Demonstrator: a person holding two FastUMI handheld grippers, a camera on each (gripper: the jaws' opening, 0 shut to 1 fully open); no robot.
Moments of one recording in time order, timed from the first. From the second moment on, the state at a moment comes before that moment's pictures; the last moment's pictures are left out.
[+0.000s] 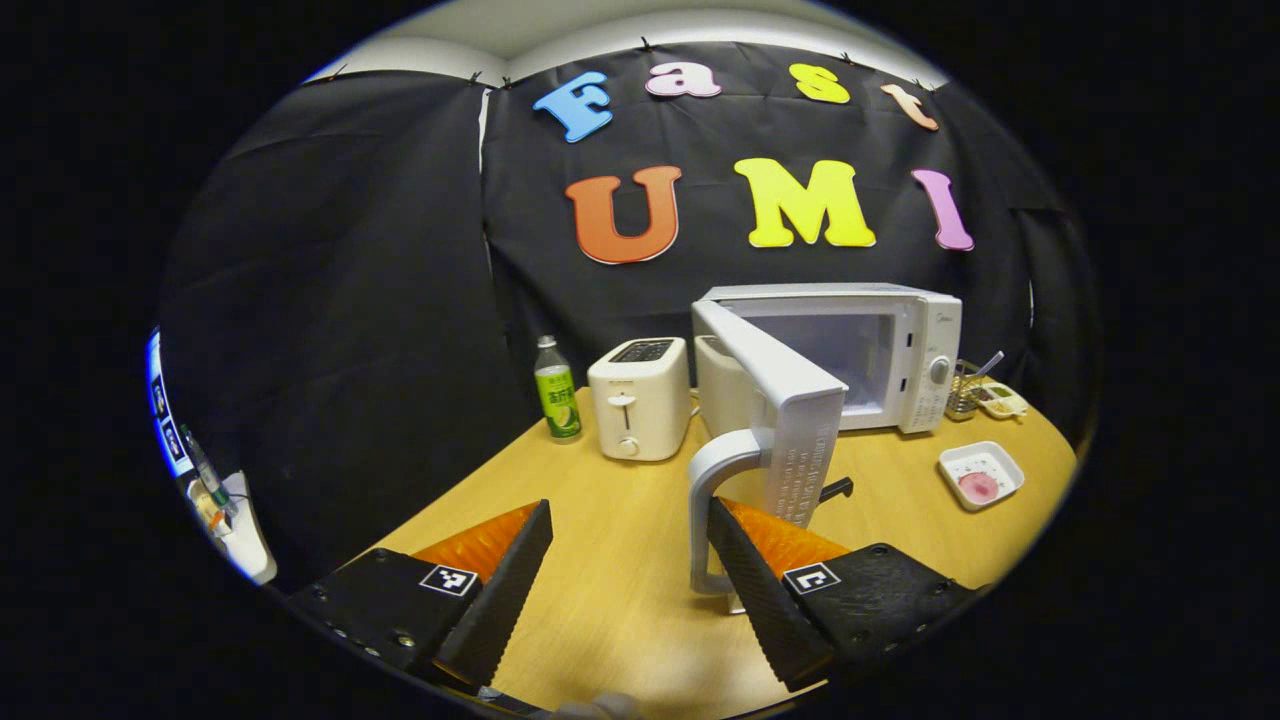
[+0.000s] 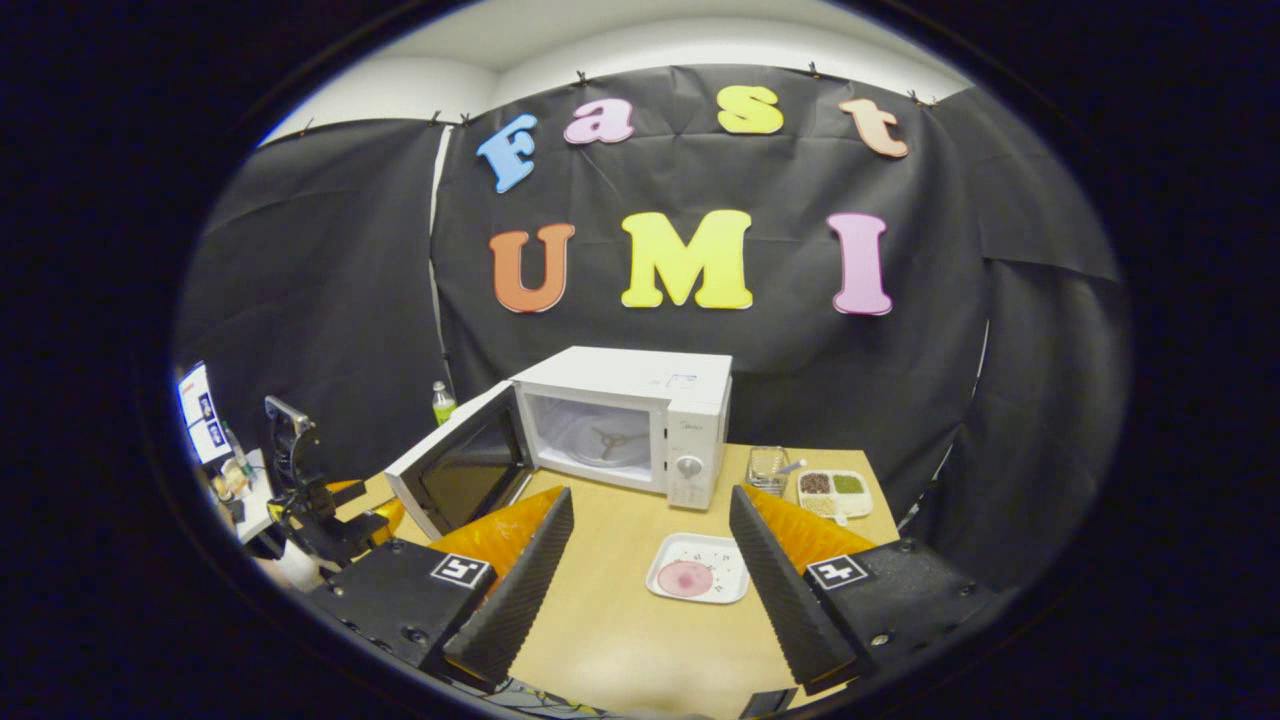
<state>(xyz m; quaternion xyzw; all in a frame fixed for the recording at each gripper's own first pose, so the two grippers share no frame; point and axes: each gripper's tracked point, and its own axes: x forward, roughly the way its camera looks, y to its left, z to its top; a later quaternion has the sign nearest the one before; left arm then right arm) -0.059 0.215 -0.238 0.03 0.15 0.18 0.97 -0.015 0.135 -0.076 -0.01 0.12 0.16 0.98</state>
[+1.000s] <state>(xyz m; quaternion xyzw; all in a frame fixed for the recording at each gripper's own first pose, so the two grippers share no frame) -0.080 0.107 -0.137 0.00 0.11 0.17 0.98 0.091 0.038 -0.303 0.04 0.36 0.15 0.92</state>
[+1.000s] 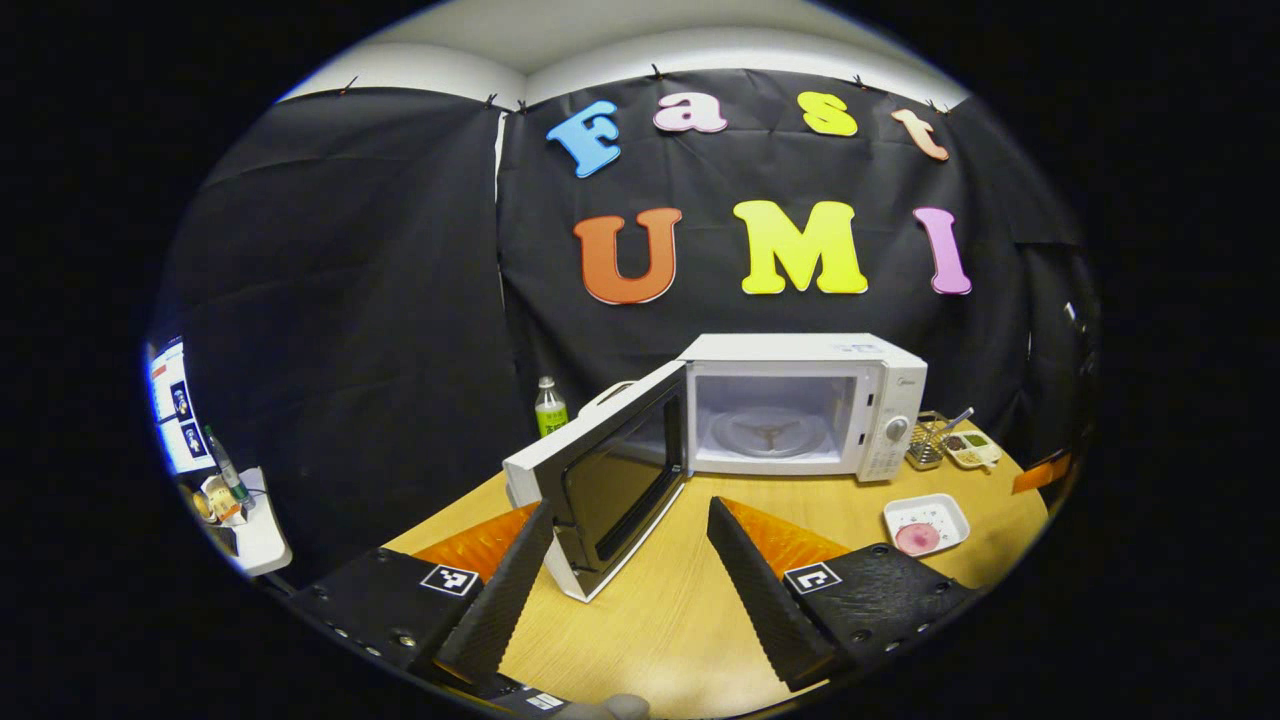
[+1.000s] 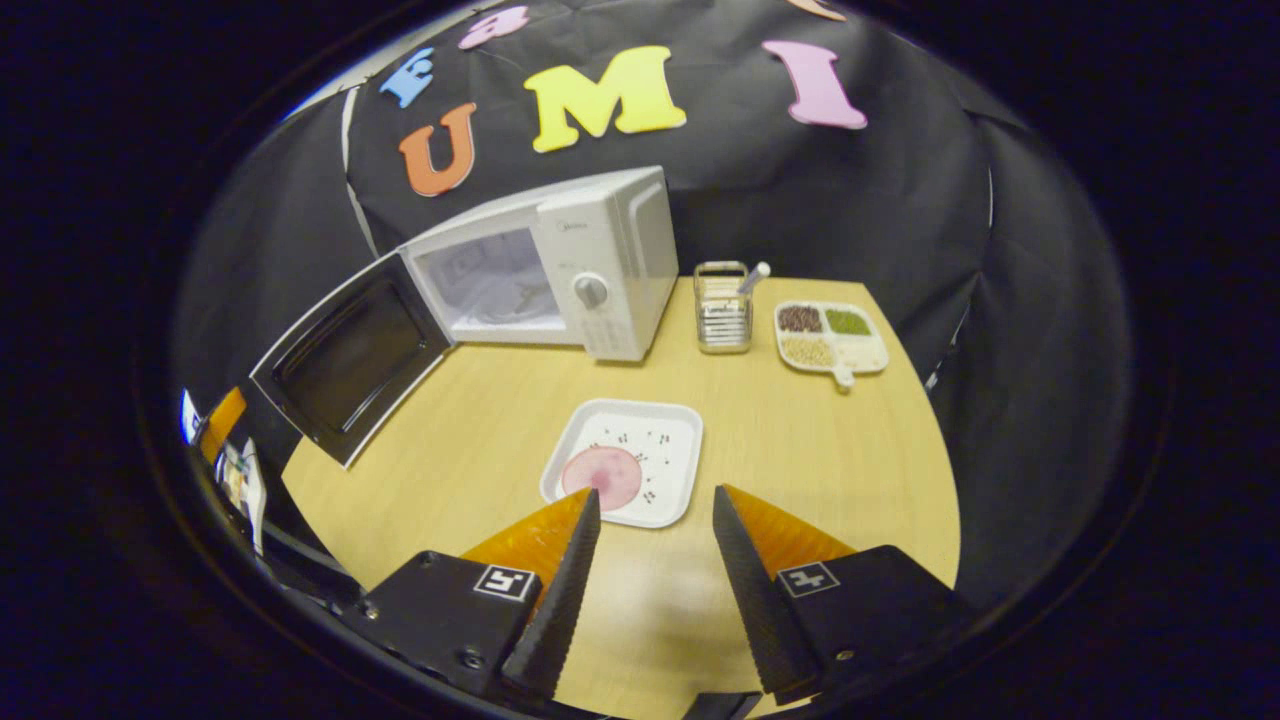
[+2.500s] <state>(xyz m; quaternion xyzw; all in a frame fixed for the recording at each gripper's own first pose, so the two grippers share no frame) -0.075 0.028 -0.090 0.01 0.07 0.14 0.99 0.156 0.048 -0.399 0.09 0.58 0.04 0.81</state>
